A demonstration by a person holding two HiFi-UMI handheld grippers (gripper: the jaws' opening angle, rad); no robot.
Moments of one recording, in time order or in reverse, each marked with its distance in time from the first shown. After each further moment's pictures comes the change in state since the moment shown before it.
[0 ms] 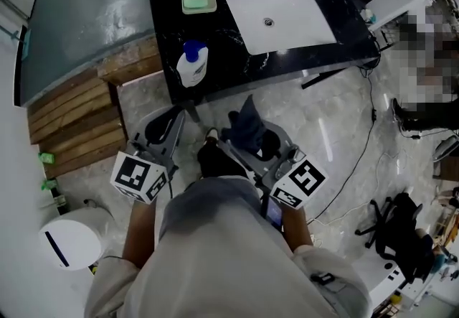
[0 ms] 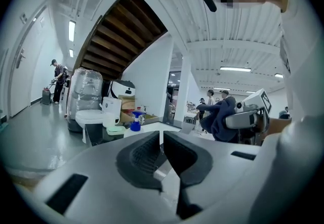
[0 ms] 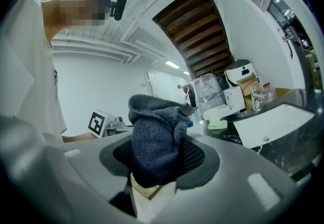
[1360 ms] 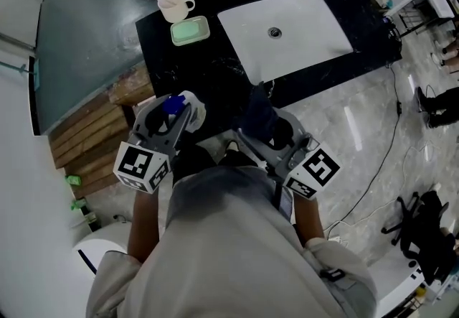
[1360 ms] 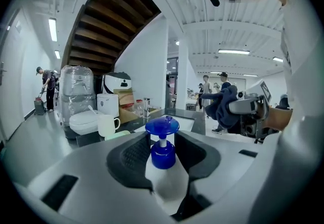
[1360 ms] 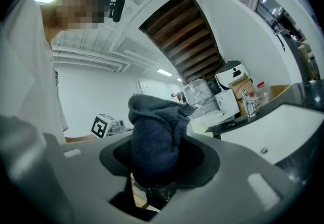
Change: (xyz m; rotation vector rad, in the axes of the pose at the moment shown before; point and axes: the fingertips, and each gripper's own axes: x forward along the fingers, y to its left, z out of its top) left arm 0.139 0.081 0.018 0.126 0.139 -0.019; right arm 0.041 -0.148 0.038 0.065 -0.104 -0.033
